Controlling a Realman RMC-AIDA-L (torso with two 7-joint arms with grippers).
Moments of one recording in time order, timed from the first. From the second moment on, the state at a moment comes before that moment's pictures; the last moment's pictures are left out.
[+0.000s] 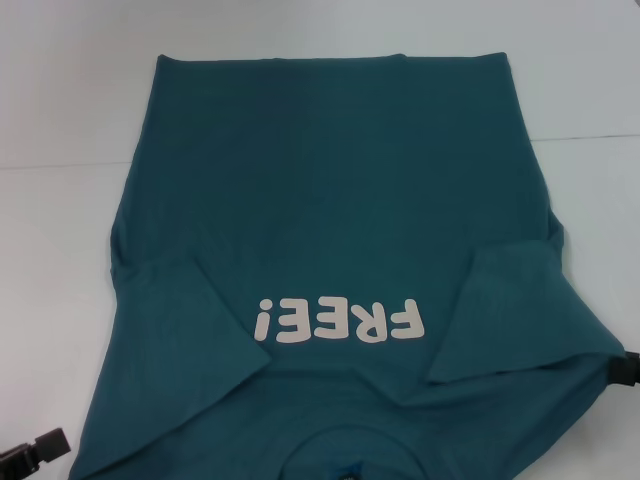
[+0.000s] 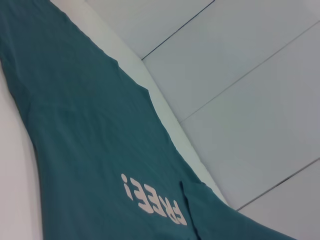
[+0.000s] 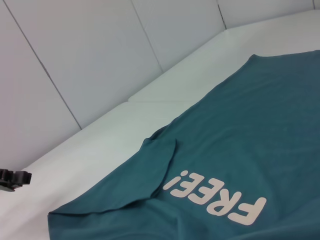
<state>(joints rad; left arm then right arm) -0.23 -1.99 -2.87 -0.48 -0.99 1.81 -1.70 0.27 2.06 -0.33 -0.94 -2.17 -1.88 1.56</state>
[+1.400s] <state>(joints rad) -0.35 -2.05 -2.65 -0.87 -0.94 1.61 -2.27 0.40 2.07 -0.38 -0.87 -2.20 -1.70 1.55</state>
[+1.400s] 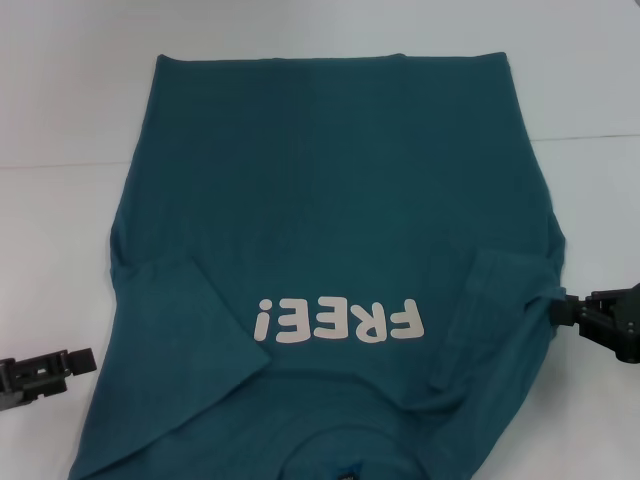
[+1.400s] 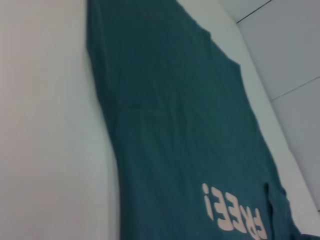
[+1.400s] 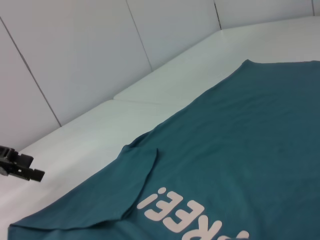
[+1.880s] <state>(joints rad) -0.37 -2.04 -2.65 -0.88 -0.85 1.62 -2.30 0.41 2.08 -0.42 -0.85 -2.23 -1.62 1.56</state>
